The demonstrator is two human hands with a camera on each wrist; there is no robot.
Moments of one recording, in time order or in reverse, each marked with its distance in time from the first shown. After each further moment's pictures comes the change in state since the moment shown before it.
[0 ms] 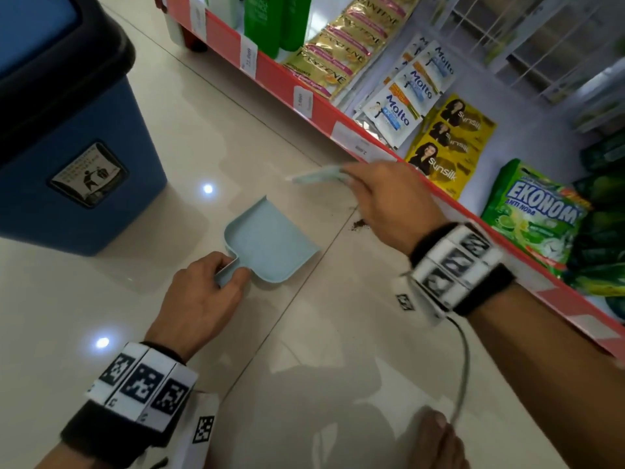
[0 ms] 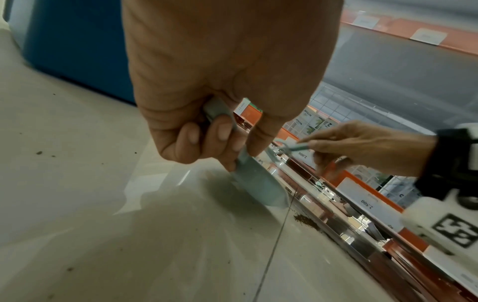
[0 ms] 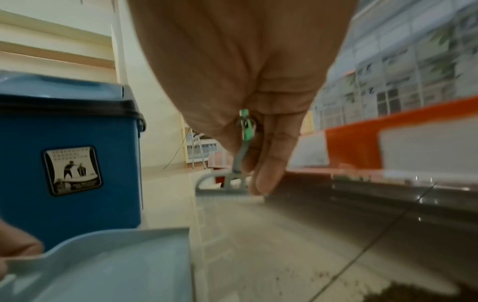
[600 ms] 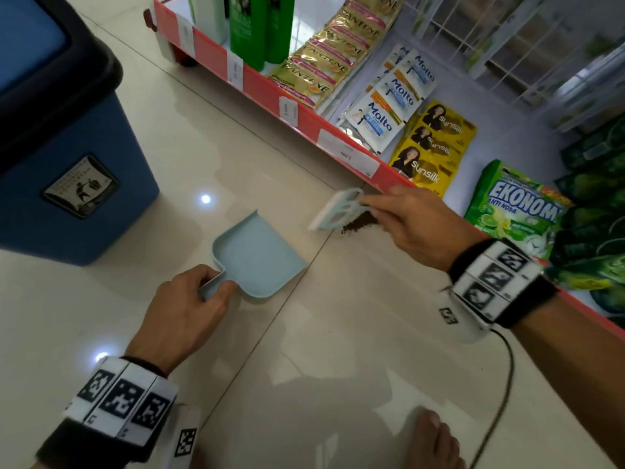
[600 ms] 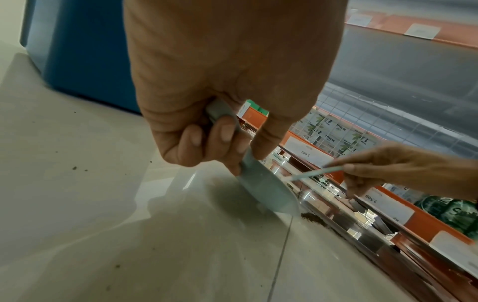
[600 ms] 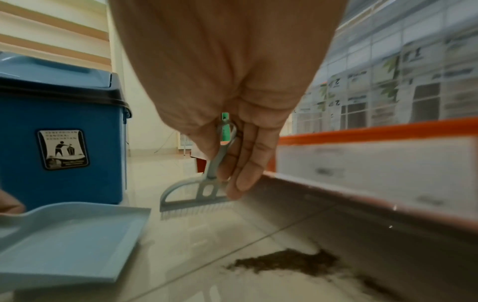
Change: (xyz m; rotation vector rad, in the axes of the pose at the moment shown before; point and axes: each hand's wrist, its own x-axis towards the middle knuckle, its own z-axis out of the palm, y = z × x) left_hand -0.010 0.000 -0.007 0.049 -0.022 0.003; right_hand -0.041 0.058 -0.005 0.050 -0.108 -0.099
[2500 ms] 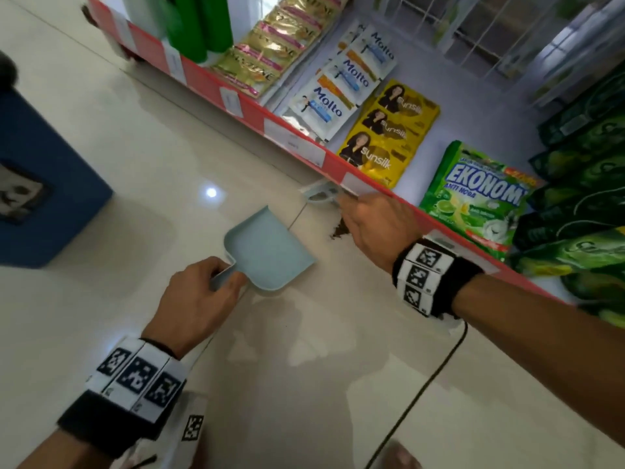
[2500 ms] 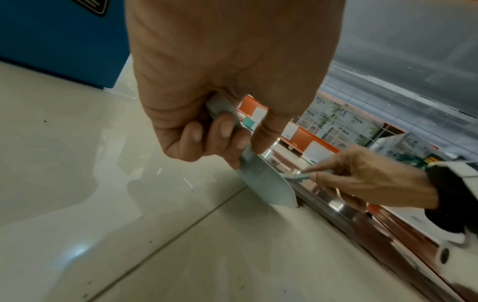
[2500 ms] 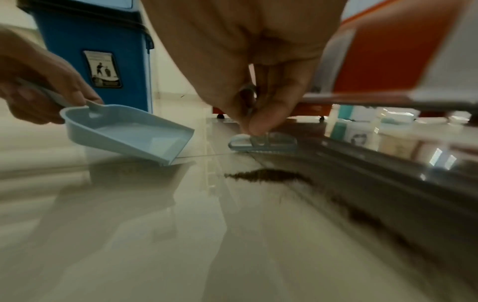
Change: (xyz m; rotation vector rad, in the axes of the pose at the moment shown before) left_hand 0.002 0.066 0.050 0.057 -0.038 -0.040; right_hand -0.016 0.024 0.022 -0.208 -0.078 0.187
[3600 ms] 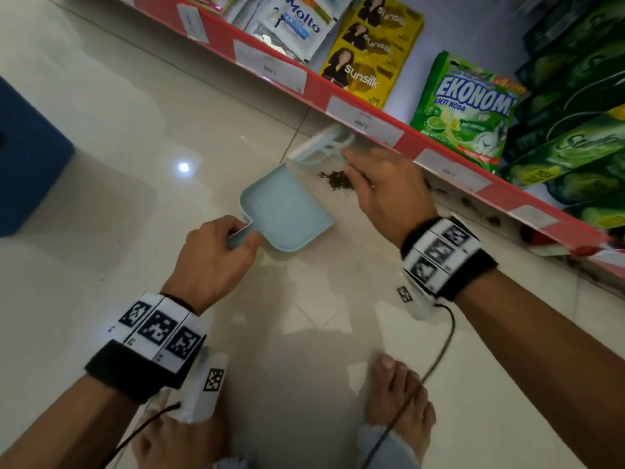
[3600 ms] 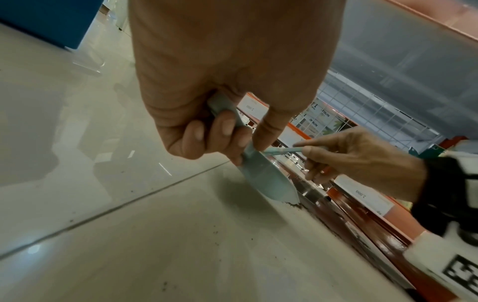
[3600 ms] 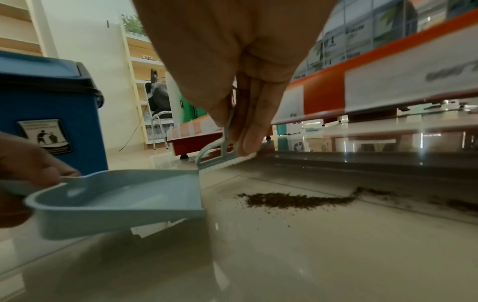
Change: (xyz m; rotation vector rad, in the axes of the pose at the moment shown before) left_hand -0.011 -0.005 0.023 -0.017 -0.112 0.118; right_hand -0.064 -0.014 0.024 0.305 0.408 0.093
